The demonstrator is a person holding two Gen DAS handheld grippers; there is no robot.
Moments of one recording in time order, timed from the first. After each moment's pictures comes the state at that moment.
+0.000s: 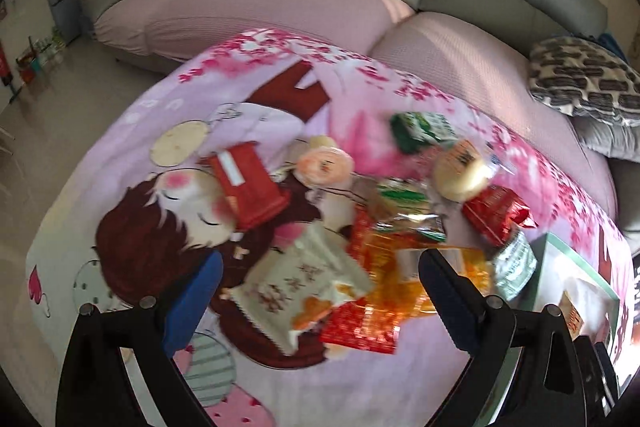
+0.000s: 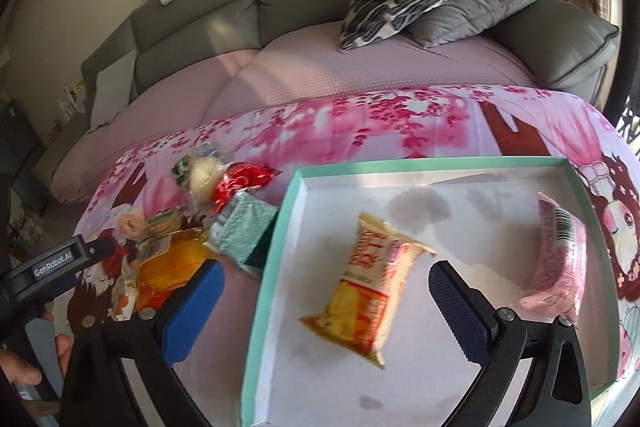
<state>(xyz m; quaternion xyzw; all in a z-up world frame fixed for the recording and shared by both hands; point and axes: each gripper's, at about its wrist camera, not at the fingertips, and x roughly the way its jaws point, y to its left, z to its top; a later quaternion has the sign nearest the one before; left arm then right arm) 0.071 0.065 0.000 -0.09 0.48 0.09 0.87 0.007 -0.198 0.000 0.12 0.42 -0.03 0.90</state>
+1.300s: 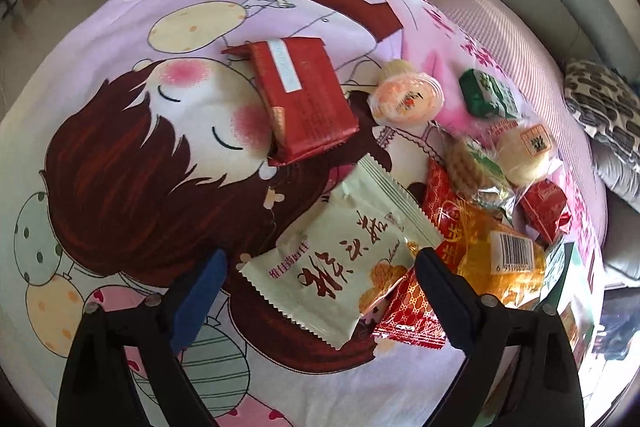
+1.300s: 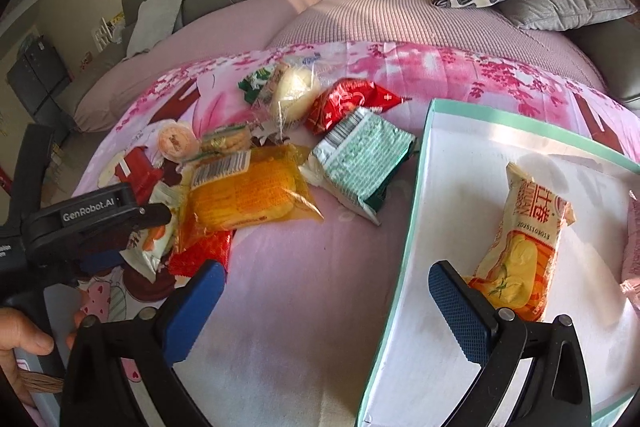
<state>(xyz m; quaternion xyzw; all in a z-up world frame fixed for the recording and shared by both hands) 0.077 0.117 -0.070 -0.21 0.57 0.07 0.79 0.025 -0.123 -0.035 0.07 0.47 0.03 0.88</state>
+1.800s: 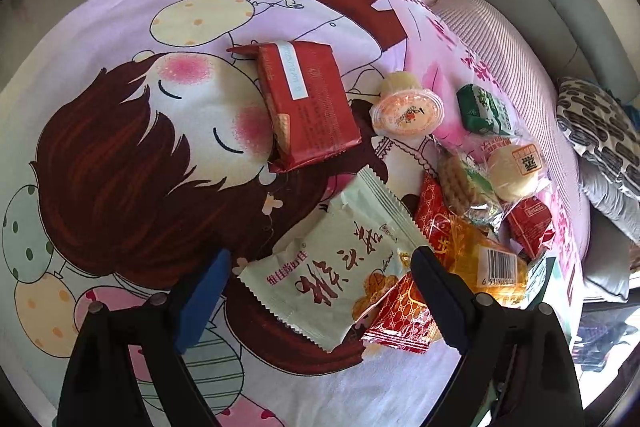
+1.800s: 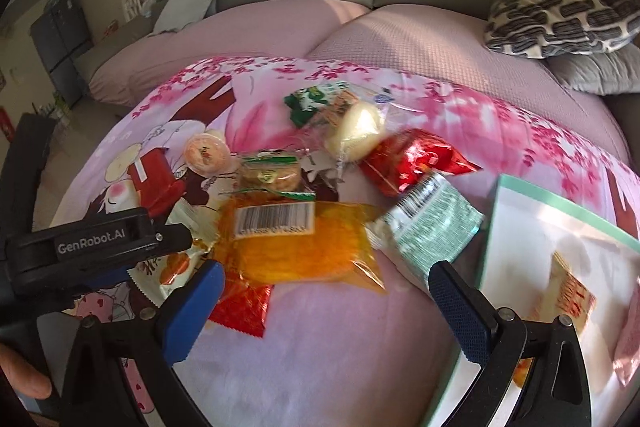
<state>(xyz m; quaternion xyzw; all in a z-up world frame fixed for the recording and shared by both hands) 0.083 0.128 -0.069 -0.26 0.56 0.06 0.78 0.067 -0.072 -0.033 -0.01 0.46 0.08 0.88</state>
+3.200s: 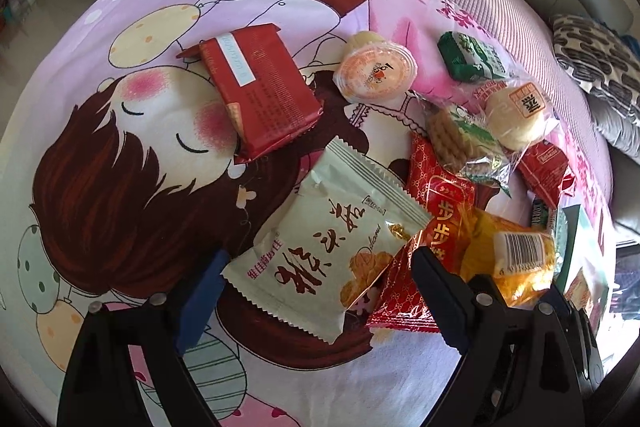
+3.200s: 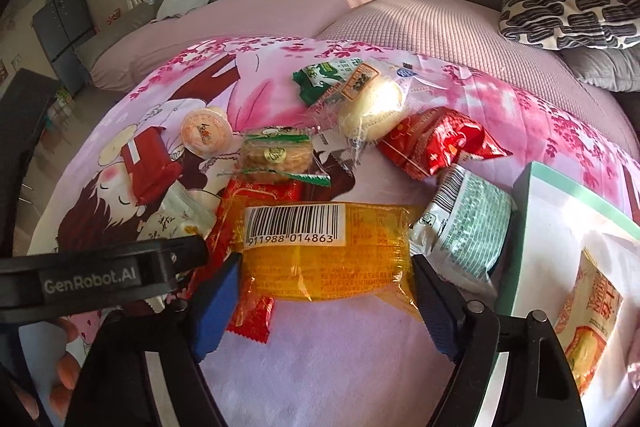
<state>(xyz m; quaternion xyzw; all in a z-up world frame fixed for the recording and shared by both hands) 0.094 0.093 -0.076 -0.15 0.60 0.03 0.79 0.066 -0.071 -0.054 0.00 0.48 0.08 0.87</state>
